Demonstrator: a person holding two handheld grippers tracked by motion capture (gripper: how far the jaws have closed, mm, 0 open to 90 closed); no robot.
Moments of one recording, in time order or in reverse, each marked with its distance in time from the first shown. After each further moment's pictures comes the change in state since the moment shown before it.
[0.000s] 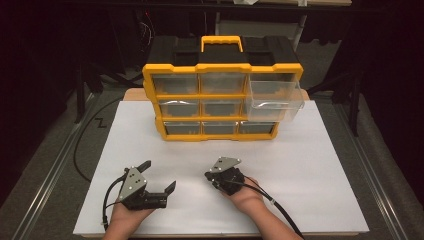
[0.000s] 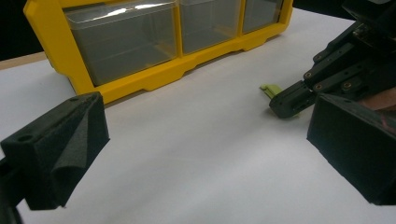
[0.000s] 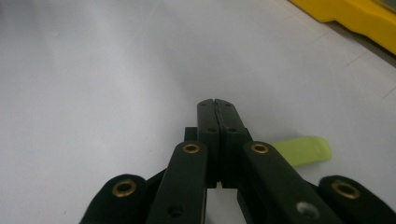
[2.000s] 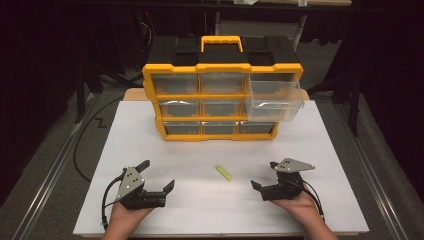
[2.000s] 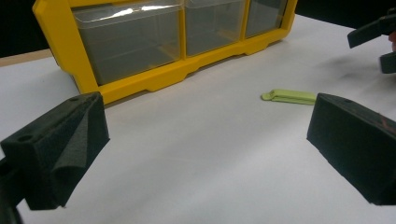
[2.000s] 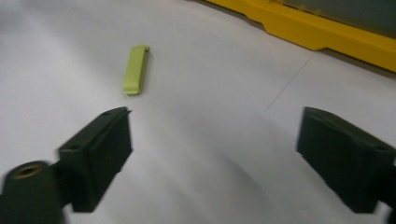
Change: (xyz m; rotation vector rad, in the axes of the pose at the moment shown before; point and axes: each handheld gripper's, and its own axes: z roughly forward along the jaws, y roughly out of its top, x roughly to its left) left arm 0.003 0.000 -0.001 -0.008 0.001 -0.035; right arm -0.065 -0.084 -0.104 -0.126 -0.117 0.240
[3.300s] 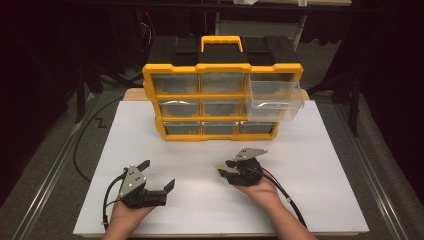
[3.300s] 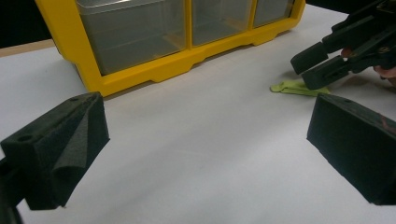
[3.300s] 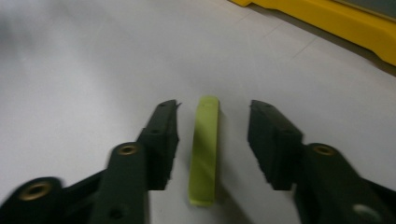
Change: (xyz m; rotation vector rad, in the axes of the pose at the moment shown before) left arm 0.002 -0.003 0.005 0.027 0.022 0.002; right arm 0.043 0.046 0.086 0.096 0.117 -0.036
